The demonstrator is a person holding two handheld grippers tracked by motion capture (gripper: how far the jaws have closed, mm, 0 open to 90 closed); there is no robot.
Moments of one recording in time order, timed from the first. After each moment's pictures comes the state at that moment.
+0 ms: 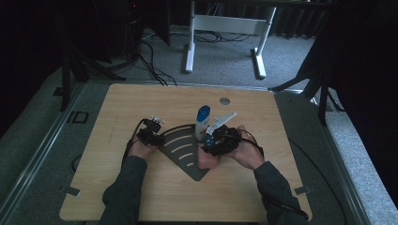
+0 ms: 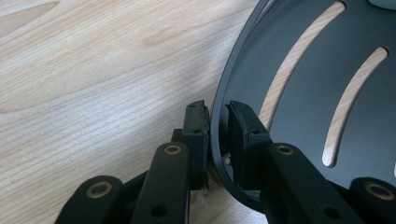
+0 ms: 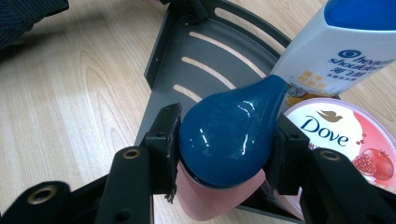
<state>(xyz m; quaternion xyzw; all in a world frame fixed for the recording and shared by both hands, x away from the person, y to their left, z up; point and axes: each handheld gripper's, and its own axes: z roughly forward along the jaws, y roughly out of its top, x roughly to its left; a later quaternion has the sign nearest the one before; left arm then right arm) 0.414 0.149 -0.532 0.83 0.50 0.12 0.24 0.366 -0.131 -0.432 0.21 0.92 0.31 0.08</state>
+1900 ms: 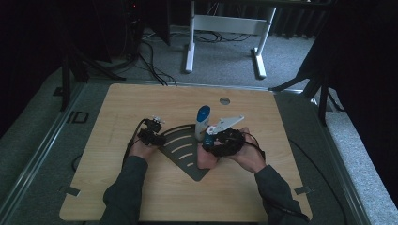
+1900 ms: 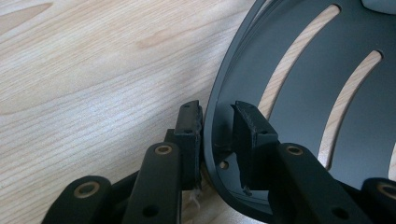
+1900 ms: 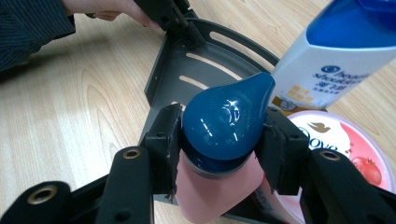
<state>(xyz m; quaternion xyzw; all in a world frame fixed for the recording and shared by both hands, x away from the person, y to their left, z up) 0.414 0.147 -0.532 0.83 0.50 0.11 0.24 0.357 -0.142 -0.433 0.21 0.90 0.36 0.10</state>
